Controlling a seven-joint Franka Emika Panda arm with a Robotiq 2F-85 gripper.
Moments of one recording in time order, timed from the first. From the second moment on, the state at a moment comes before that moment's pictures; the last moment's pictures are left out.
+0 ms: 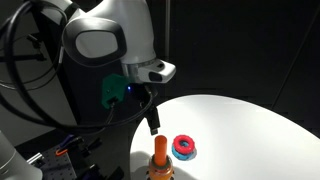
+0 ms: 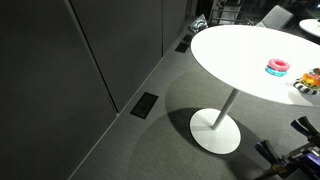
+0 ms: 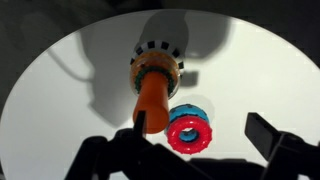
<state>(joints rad) -0.27 -0.22 -0.27 -2.59 -0.14 2.45 0.01</state>
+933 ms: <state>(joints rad) -0.18 -0.22 -0.16 -2.44 -0.10 2.15 0.02</state>
